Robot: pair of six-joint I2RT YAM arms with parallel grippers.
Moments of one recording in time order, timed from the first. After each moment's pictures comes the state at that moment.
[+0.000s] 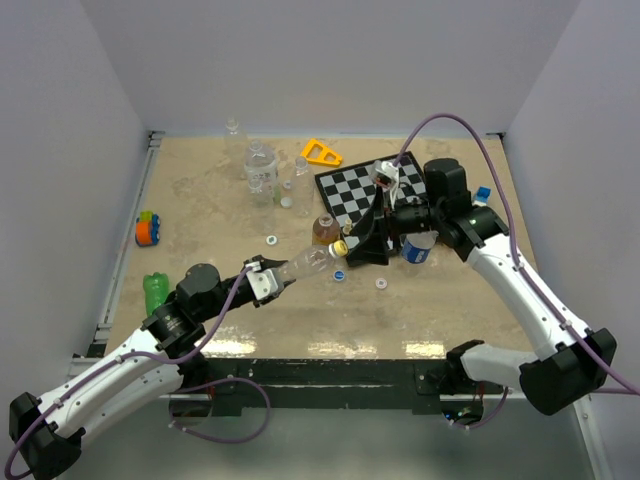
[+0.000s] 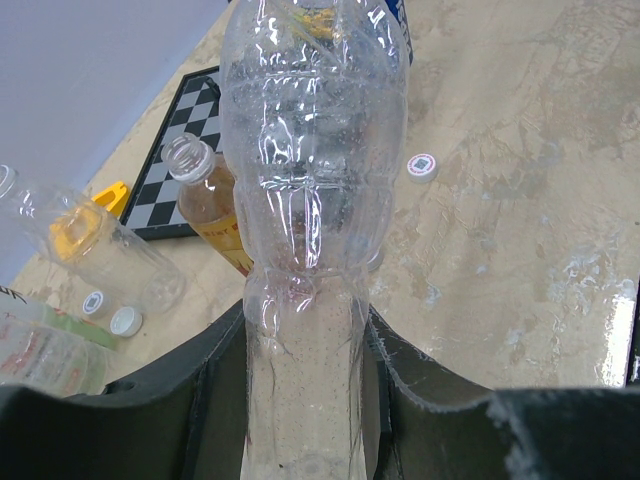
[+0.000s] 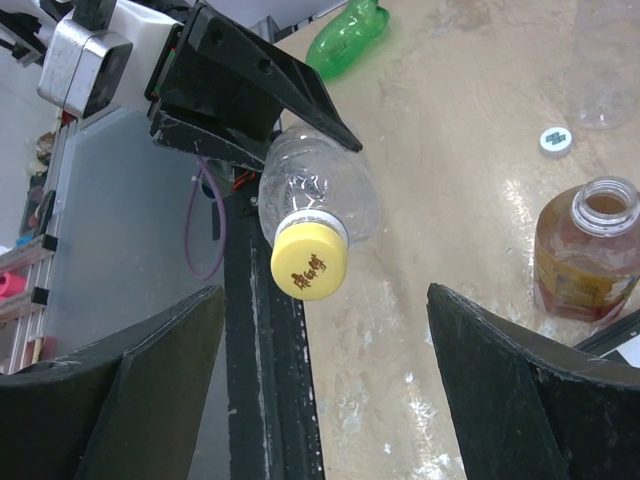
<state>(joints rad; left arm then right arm) -0.76 0.57 0.42 0.01 0.28 0.38 0.42 1.19 1.18 -0.53 -1.04 -0.03</state>
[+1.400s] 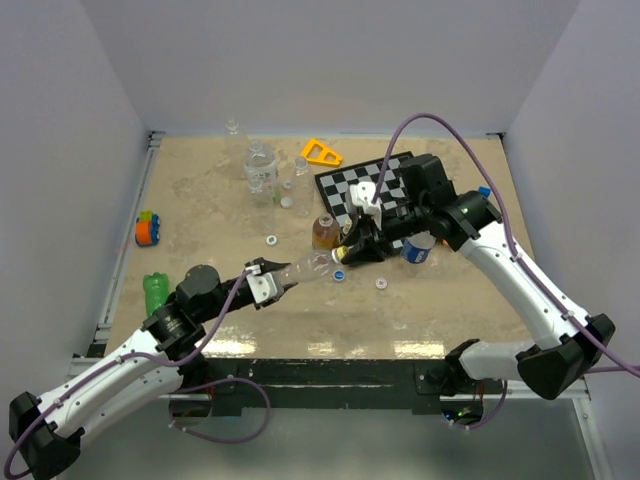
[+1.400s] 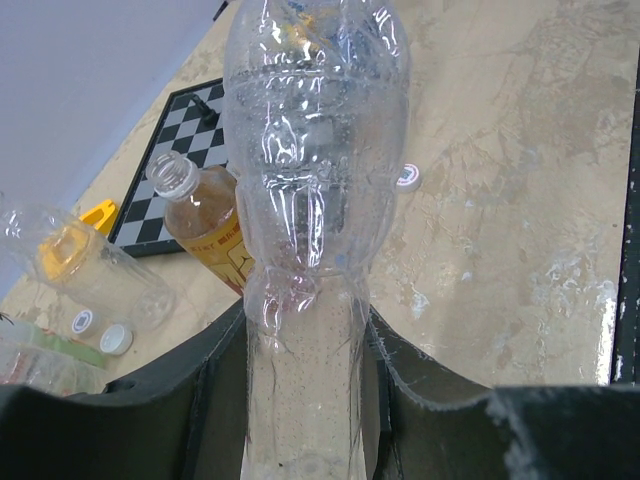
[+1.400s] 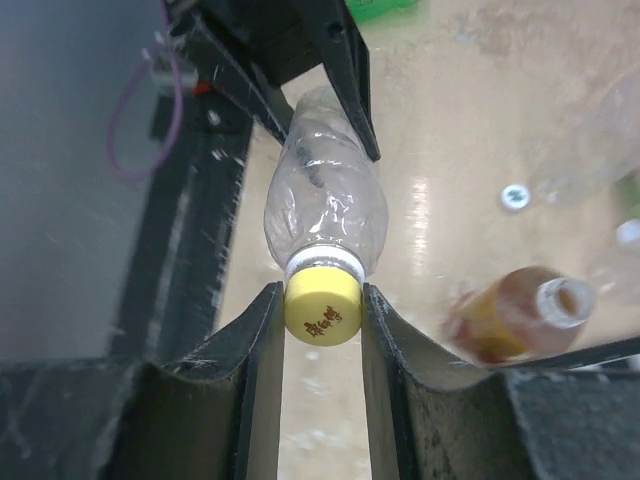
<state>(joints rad) -0.77 0.57 0.41 0.03 0.30 0.38 0.56 1.28 1.38 -0.85 -0.96 -0.58</state>
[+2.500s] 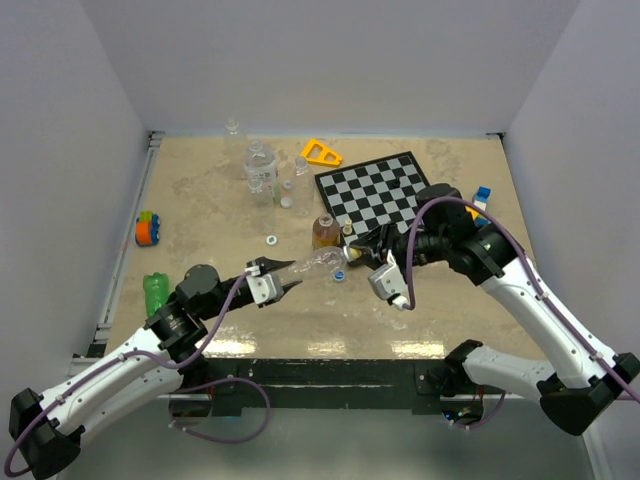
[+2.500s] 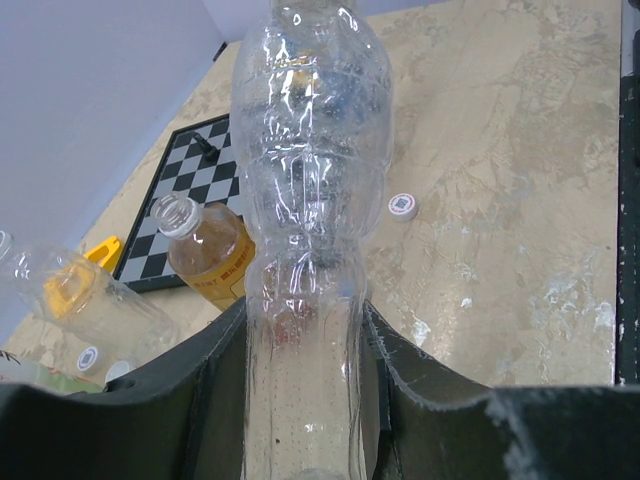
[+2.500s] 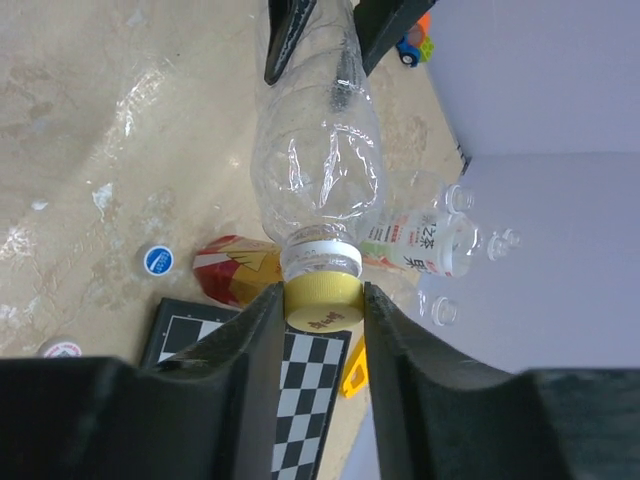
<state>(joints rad) -0.77 0.59 0.41 0.11 0.35 0.39 0.60 1.07 1.22 -0.89 -0.75 -1.65</state>
